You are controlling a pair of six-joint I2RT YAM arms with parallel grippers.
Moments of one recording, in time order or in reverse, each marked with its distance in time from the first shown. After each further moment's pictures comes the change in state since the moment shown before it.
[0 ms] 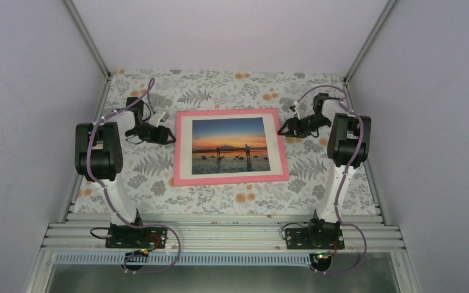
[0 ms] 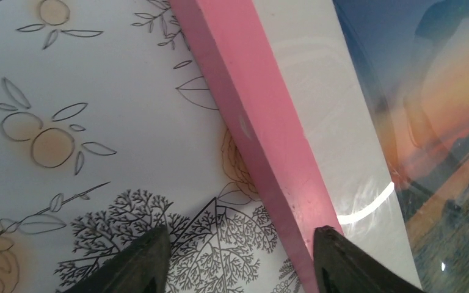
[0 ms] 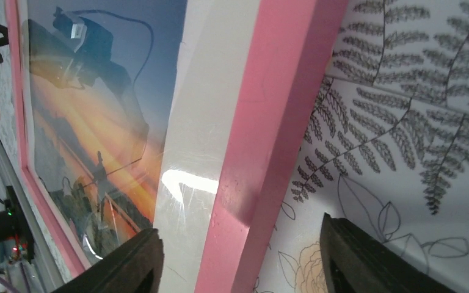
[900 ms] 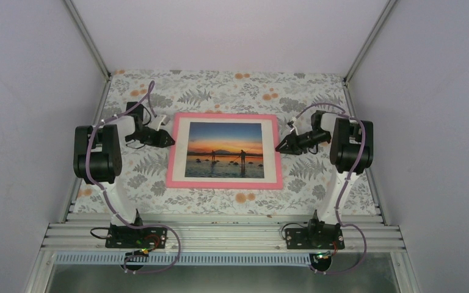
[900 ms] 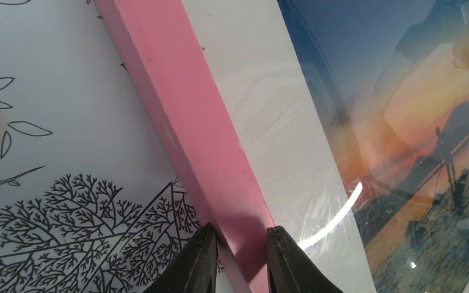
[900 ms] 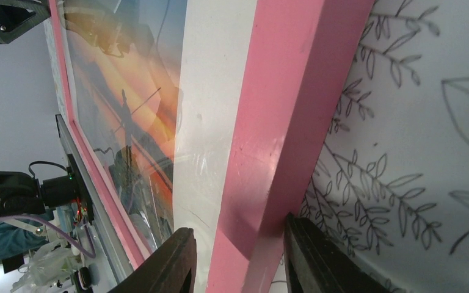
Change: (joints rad) left arm -0.001 -0.037 -0.095 0.070 0.076 0.012; right arm 0.006 -0.122 -0.315 0.026 -0.092 -0.009
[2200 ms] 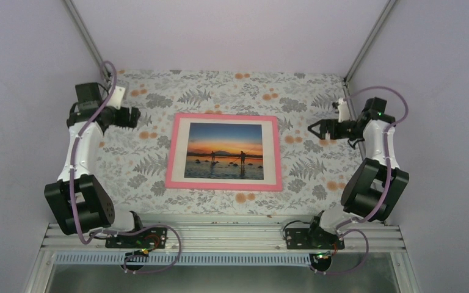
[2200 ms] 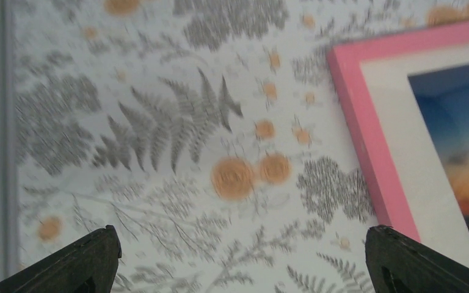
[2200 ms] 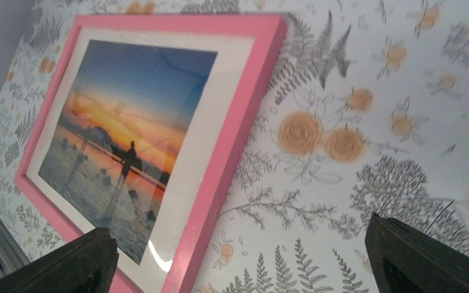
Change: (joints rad) left arm 0.199 -0.497 0.006 -0.024 -0.355 0.040; right arm -0.308 -0.537 -0.091 0.040 0.044 -0.117
